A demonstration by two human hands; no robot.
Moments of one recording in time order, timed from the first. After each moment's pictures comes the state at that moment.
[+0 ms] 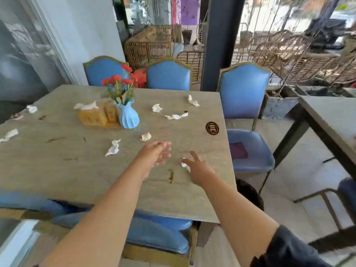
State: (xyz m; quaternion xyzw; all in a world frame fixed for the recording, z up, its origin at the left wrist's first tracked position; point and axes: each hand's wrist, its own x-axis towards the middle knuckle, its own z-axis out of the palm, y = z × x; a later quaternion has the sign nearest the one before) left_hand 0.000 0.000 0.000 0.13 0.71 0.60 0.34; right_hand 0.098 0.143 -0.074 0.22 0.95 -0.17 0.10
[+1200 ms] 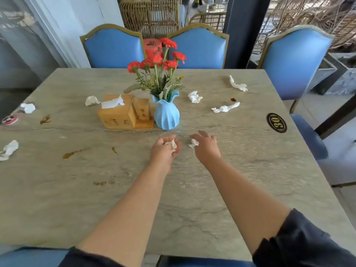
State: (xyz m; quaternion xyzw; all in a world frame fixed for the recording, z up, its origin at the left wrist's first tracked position) left_hand -0.267 -0.041 -0.093 -0.07 0.64 0.70 0.32; right_hand -0.191 0.077 -0.115 0.35 0.89 -0.28 -0.02
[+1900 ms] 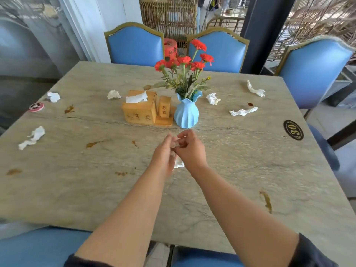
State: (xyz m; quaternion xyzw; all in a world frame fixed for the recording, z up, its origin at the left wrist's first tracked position) left_hand -0.289 -0.105 -0.087 -0.10 0.53 0.74 0.40; right_hand -0.224 -0.041 -0.070 0.32 0.77 -0.52 -0.18
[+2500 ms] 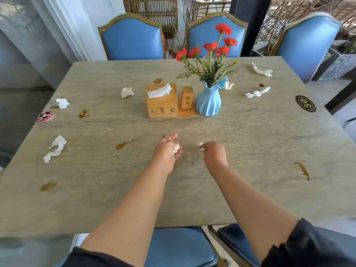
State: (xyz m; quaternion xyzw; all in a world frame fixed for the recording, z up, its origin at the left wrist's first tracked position) left_hand -0.367 -0.219 -0.088 -0.09 0.61 0.67 0.42; right_hand -0.260 -0.119 -0.112 0.46 0.83 -0.31 -0.05
